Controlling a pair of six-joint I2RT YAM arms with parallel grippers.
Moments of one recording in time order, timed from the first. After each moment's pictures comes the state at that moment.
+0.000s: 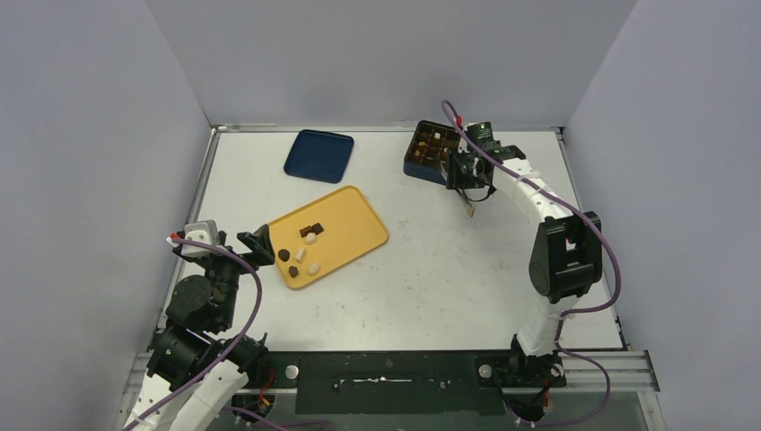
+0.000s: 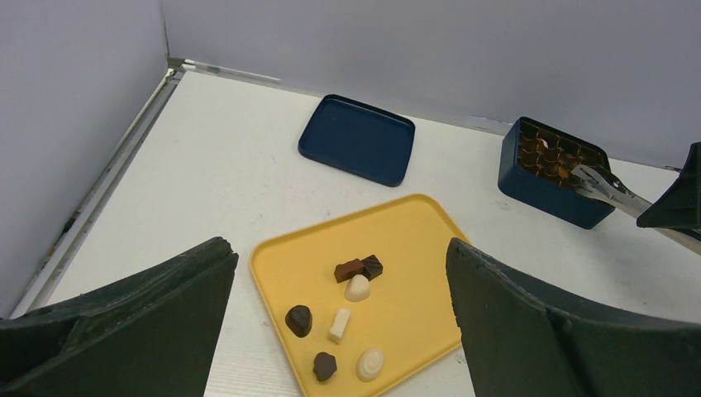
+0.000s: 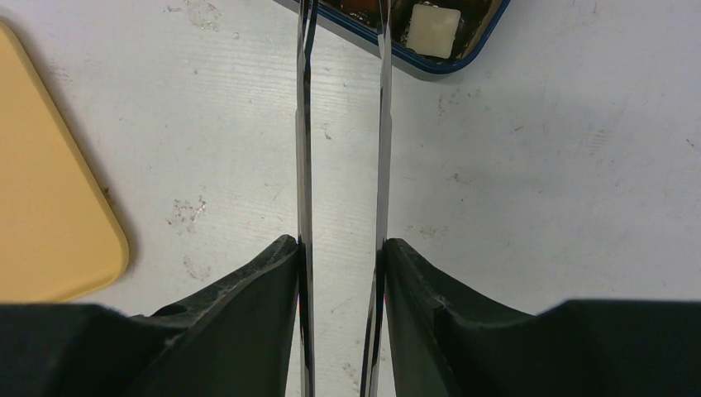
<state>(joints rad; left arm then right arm) -0.51 0.26 0.65 -0.37 -0.54 -0.24 0.25 1.82 1.52 -0.62 -0.04 0.15</state>
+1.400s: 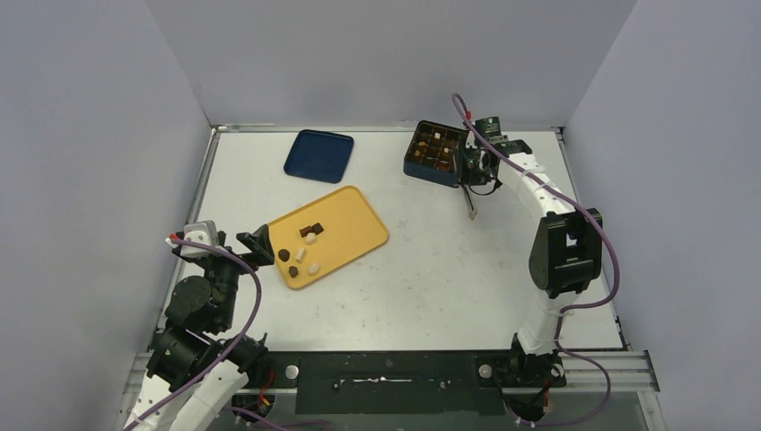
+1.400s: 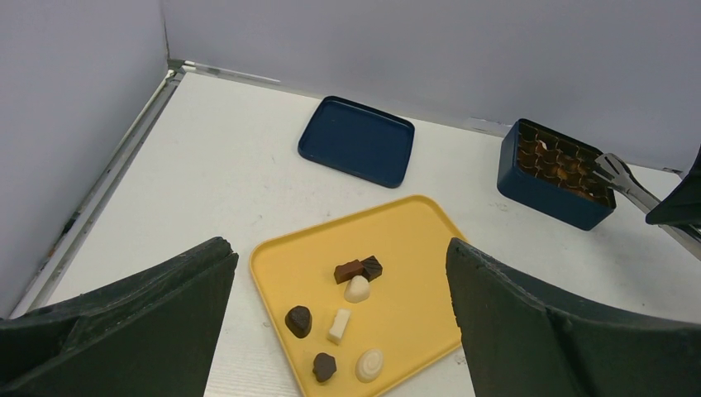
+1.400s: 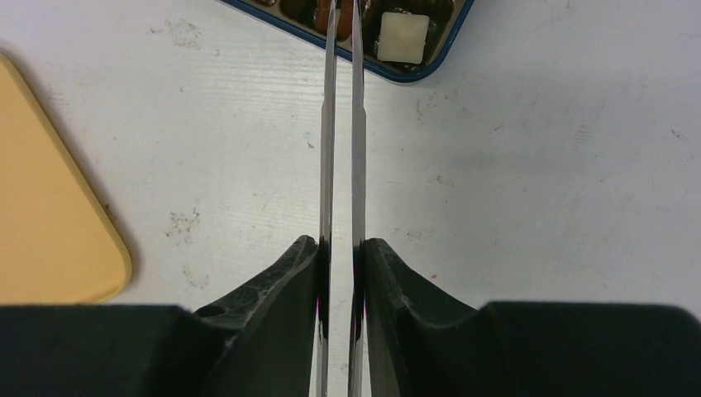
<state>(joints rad) -0.51 0.26 0.65 -0.37 -0.54 -0.24 0.21 1.86 1.58 -0.67 -0.06 0.17</state>
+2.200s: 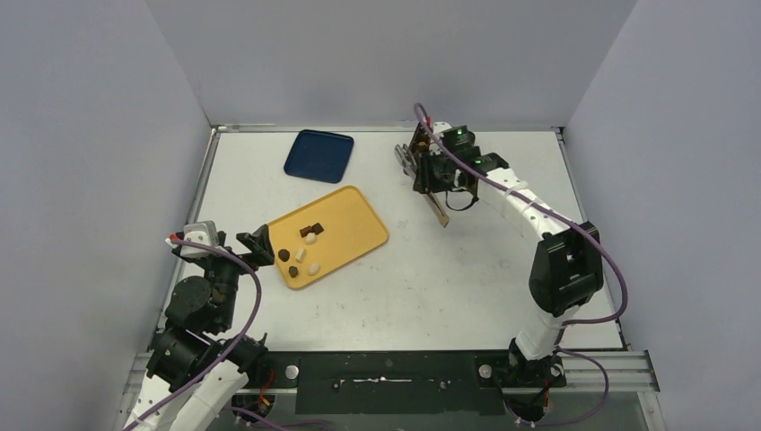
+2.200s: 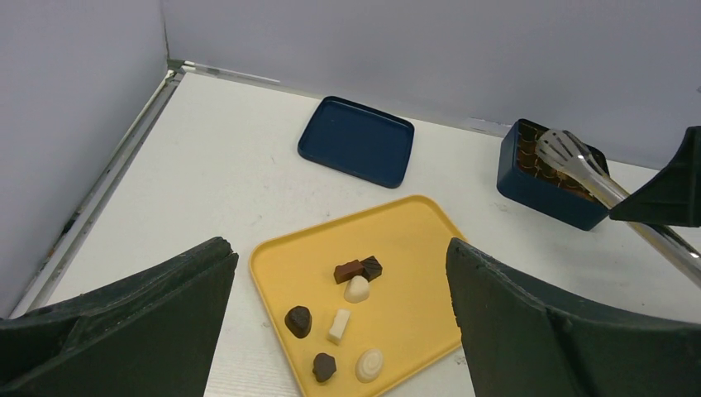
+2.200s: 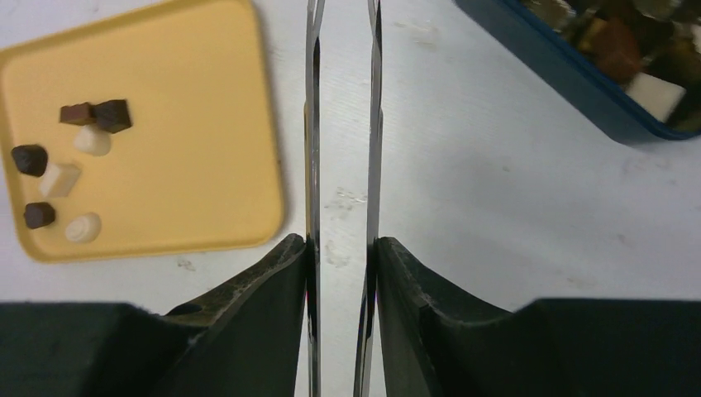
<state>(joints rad) -0.51 0.26 0.65 -0.37 -0.54 -0.24 0.37 1.74 1.48 -0.54 -0.19 0.17</state>
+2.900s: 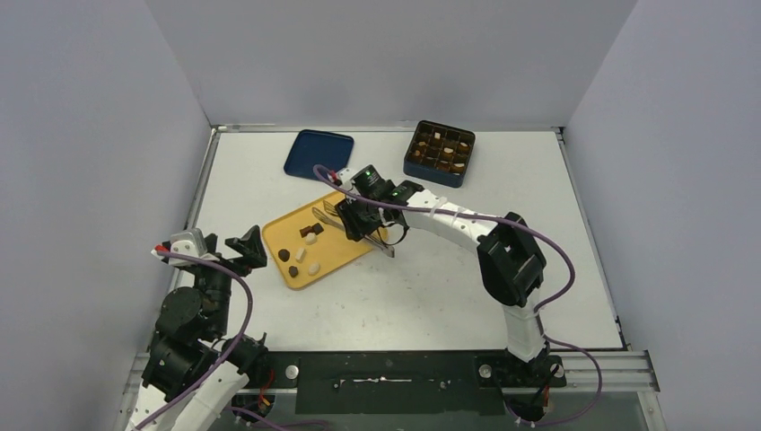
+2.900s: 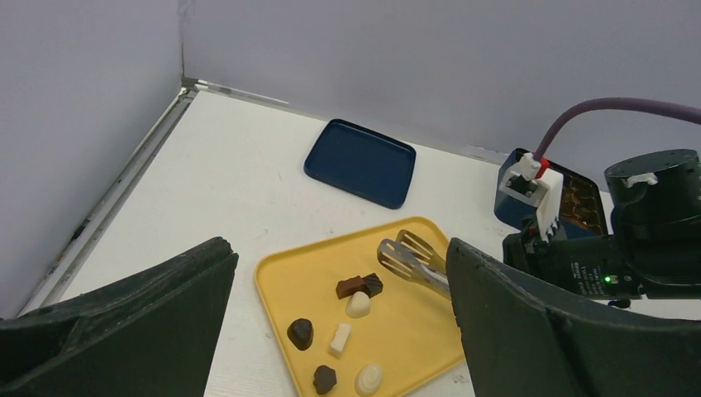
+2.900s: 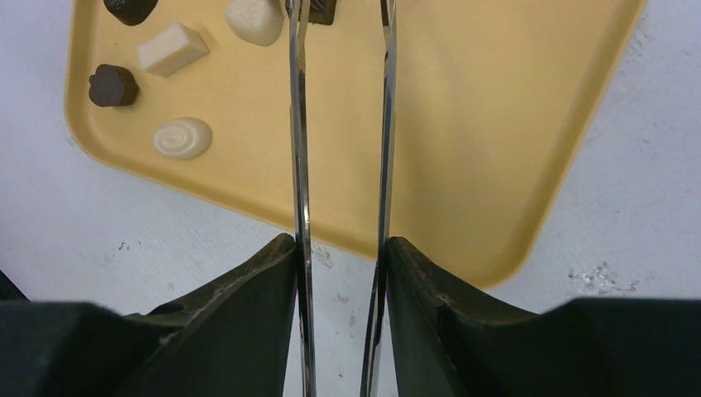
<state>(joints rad) -0.51 0.20 0.65 -0.37 -0.58 -0.24 0.81 1.97 1.60 -0.52 -0.16 0.09</state>
